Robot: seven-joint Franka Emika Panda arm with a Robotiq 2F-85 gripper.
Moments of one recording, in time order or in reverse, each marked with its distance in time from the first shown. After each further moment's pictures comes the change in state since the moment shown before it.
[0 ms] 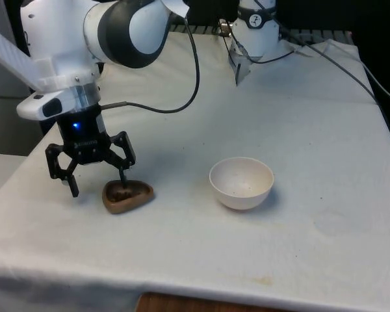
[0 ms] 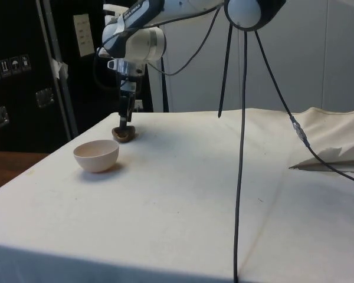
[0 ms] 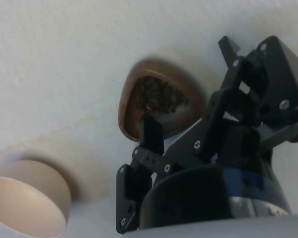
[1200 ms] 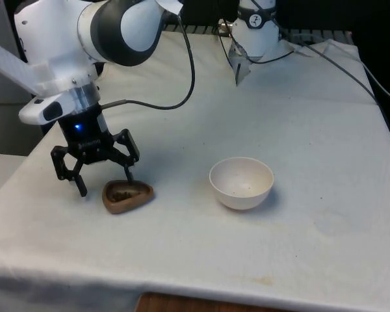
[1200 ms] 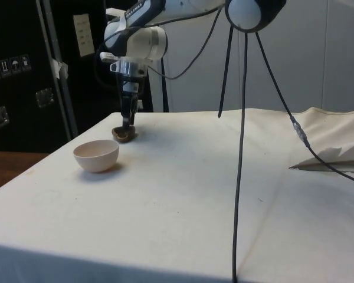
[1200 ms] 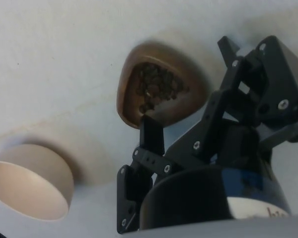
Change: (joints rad) arm -0.018 0.011 -0.001 0.022 0.031 -0.090 -0.009
